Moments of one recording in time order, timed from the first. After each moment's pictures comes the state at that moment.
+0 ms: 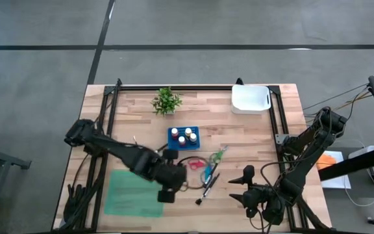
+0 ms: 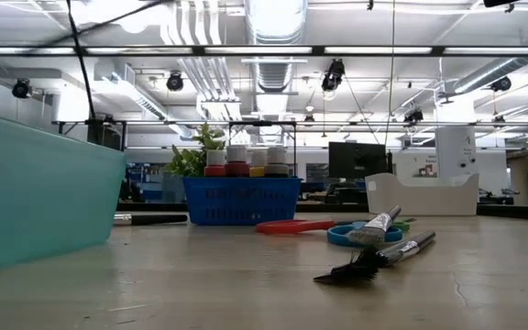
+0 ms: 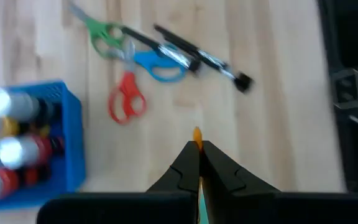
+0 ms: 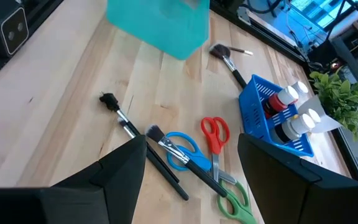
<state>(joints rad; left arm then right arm) -0.44 1.84 1.76 -1.08 -0.20 -0.33 0.95 1.50 0.95 -0.41 0.91 0.34</state>
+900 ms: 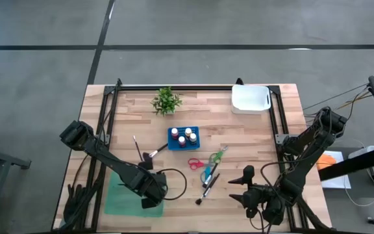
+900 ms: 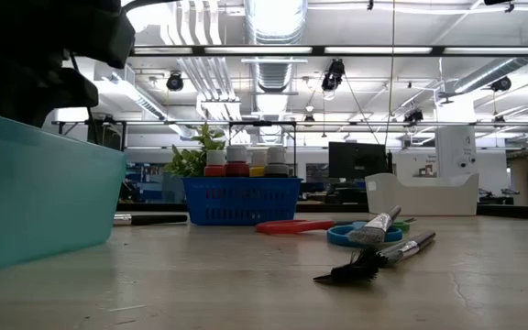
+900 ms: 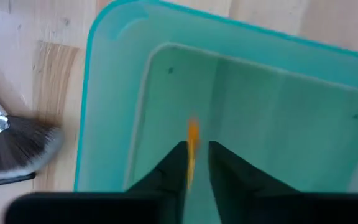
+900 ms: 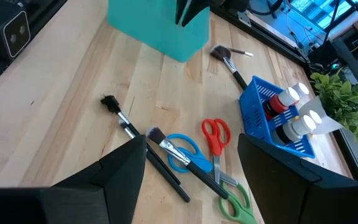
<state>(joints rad) -0.58 1.80 1.20 -0.93 -0.09 -0.76 0.95 1.50 0.94 -0.39 0.91 0.34</state>
